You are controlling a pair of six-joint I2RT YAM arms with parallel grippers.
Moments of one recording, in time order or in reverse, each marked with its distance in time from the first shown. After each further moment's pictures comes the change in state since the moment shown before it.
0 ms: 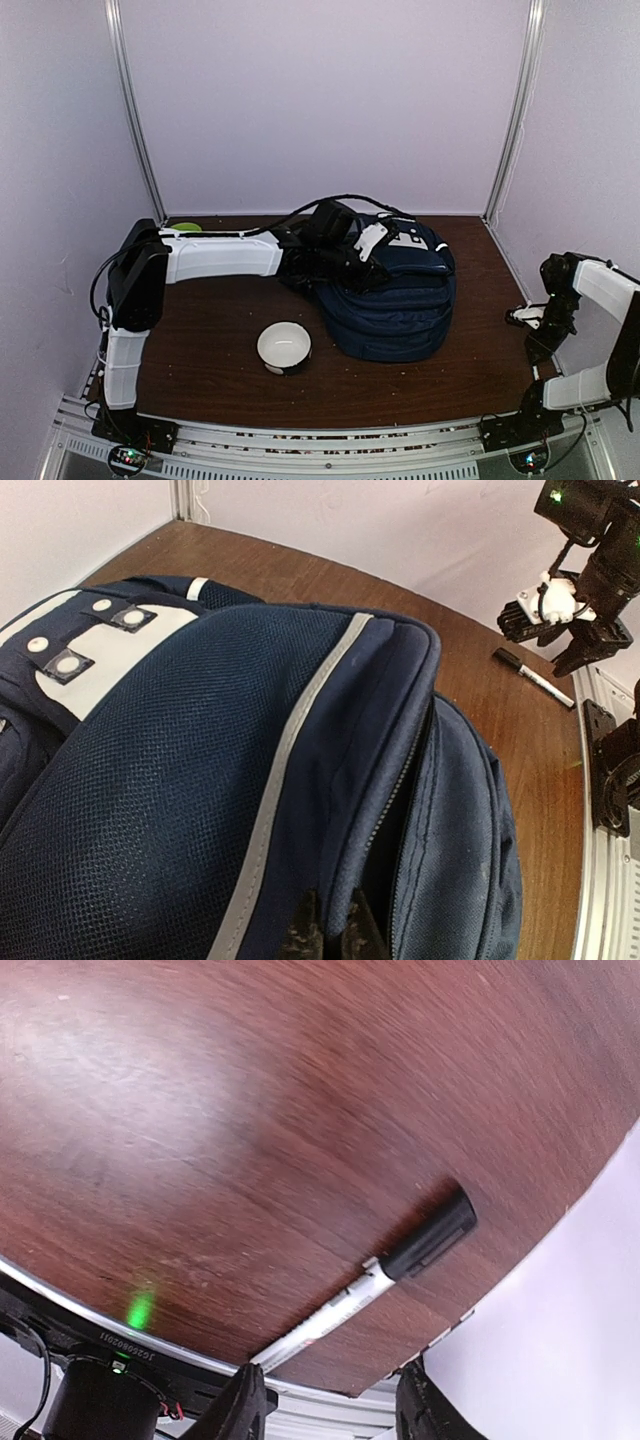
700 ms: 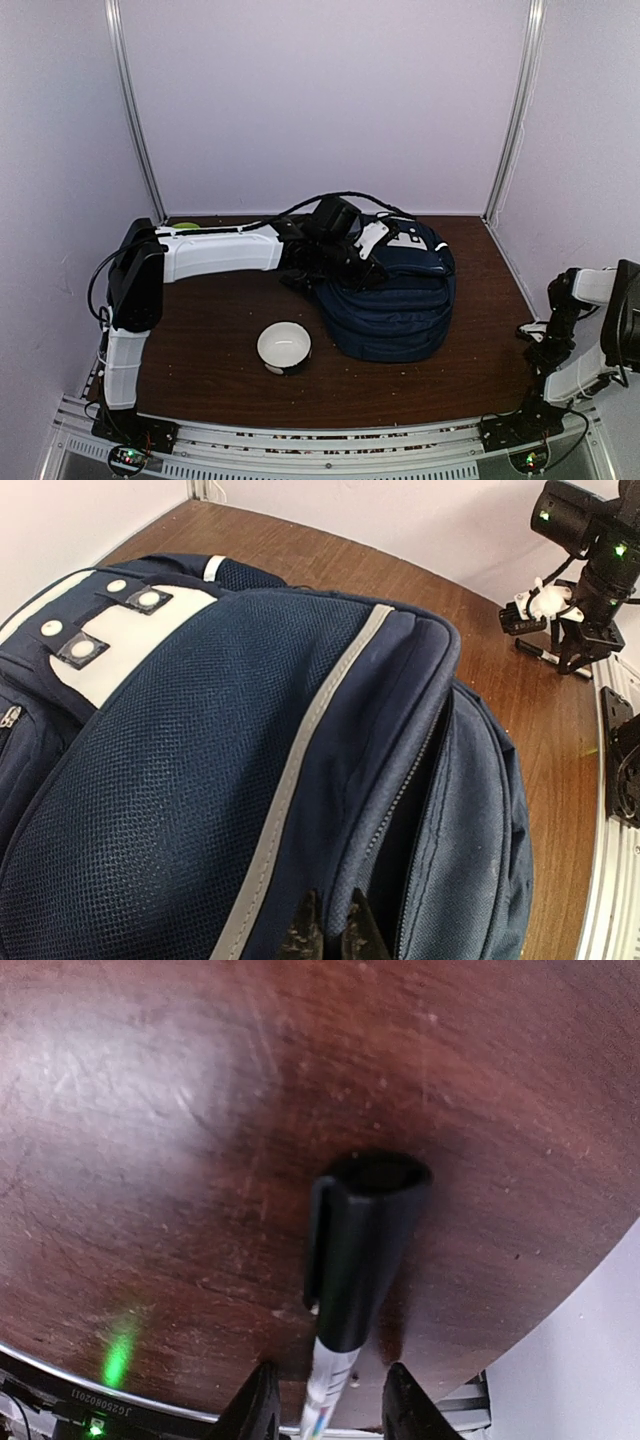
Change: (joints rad) left arm -0.005 0.000 0.068 -0.138 -0.061 0.023; right arm -0.183 0.163 -0.104 0.177 0.038 0.082
